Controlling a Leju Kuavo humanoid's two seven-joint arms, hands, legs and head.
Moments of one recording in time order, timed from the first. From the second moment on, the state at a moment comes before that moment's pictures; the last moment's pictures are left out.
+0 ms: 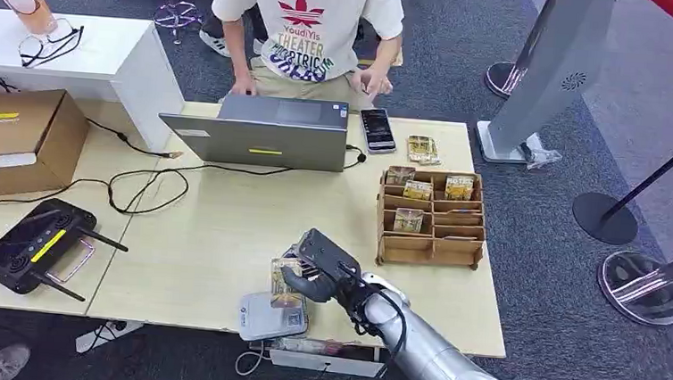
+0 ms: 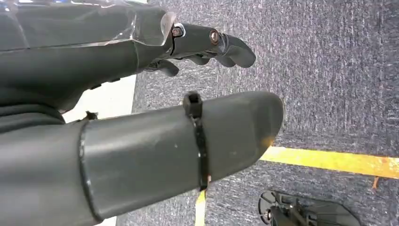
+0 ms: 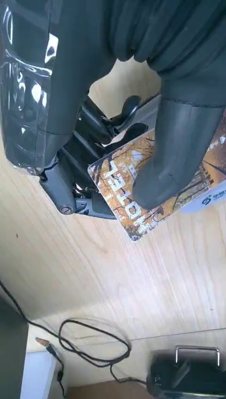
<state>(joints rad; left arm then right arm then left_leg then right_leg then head) -0.10 -0.14 0.68 -0.19 -0.86 0.36 0.11 -0.59 0.11 0.75 -0.58 -0.19 0.23 -0.30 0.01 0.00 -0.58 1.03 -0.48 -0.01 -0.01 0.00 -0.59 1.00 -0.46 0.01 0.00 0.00</state>
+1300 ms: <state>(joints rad) -0.09 -0.12 0.68 -0.19 -0.89 0.34 0.12 -0.60 0.12 0.75 -0.45 -0.19 0.20 -0.26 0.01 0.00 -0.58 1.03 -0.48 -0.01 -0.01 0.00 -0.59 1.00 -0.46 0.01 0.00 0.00</state>
